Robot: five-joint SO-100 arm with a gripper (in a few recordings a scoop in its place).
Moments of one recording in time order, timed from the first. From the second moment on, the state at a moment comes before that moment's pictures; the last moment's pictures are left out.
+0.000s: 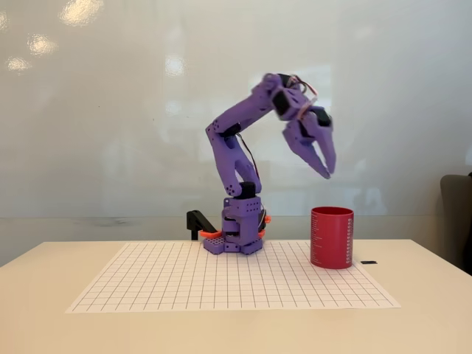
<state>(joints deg) -37.4 128.5 100.3 75.6 -4.0</state>
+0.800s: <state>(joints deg) 0.6 189.1 121.5 77.9 -0.4</state>
